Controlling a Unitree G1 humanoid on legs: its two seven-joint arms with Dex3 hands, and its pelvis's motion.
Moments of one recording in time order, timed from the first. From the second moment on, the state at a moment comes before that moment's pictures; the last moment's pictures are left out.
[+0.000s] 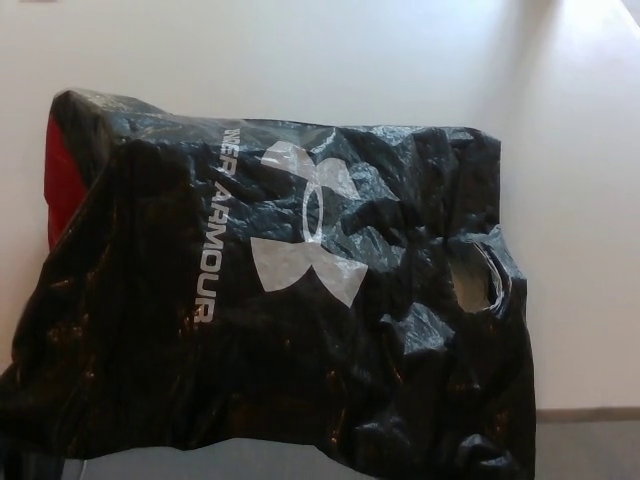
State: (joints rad) left_arm 0.77 0.04 0.24 -0.09 -0.37 -0.55 -0.34; right_arm 0.62 -0.29 -0.27 -0.01 0.06 -0.51 0.20
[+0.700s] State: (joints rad) left_arm 0.68 0.04 0.26 0.13 -0.40 -0.85 -0.44; right_arm 0.61 -0.29 -0.25 0.03 -0.18 -0.78 0.13
